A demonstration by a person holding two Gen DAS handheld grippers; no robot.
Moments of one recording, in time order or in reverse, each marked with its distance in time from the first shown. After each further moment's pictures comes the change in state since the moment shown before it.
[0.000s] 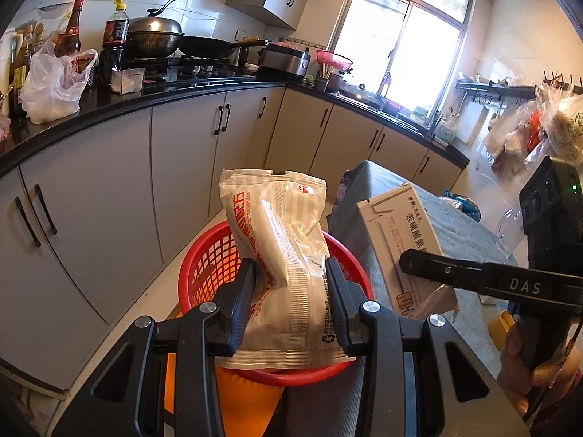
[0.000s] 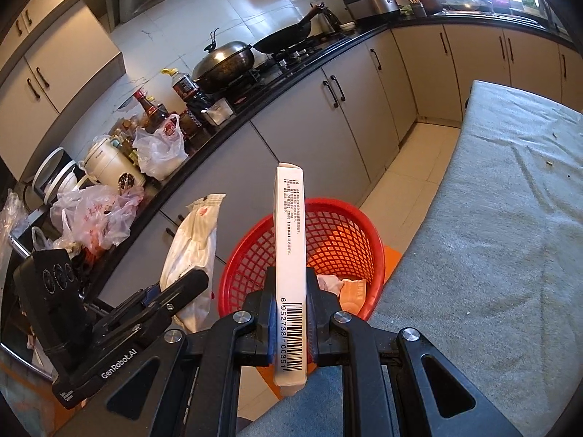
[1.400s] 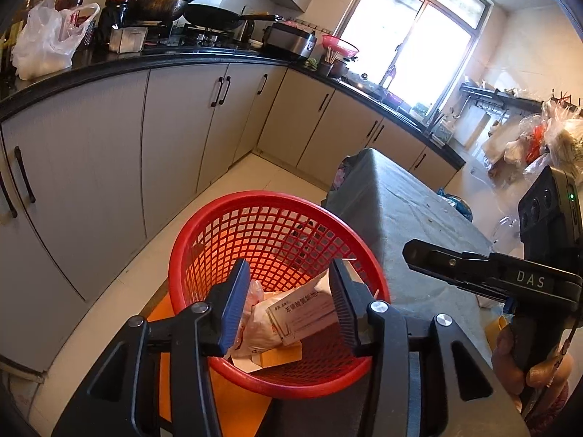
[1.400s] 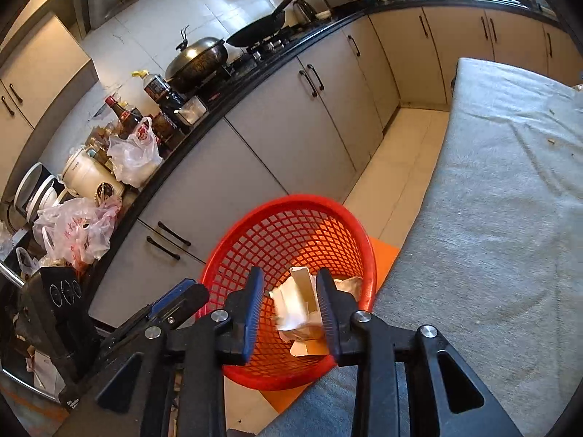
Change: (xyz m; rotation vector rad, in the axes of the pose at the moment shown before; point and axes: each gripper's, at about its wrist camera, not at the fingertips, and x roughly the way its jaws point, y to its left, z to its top) left arm 0.040 0.032 -0.007 -0.085 0.073 -0.069; right arm 0.024 -0.014 0.003 0.081 0.014 -0.045
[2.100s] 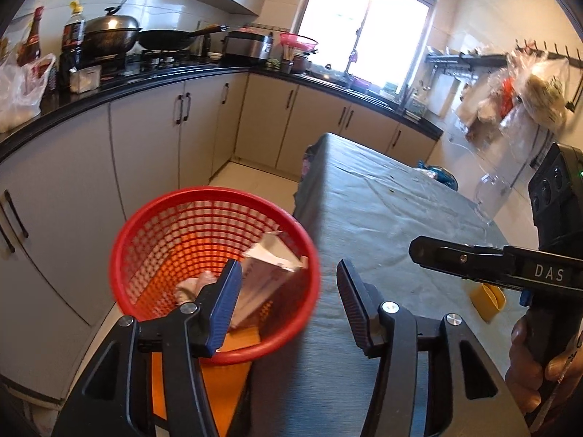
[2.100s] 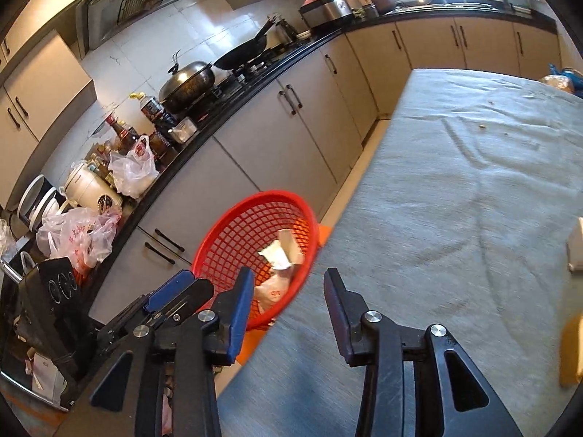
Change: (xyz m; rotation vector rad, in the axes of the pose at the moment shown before) left arm -0.012 -0.088 -0.029 0.182 -0.005 -0.013; right arm -0.085 -0.032 -0.041 0.042 -0.084 -0.057
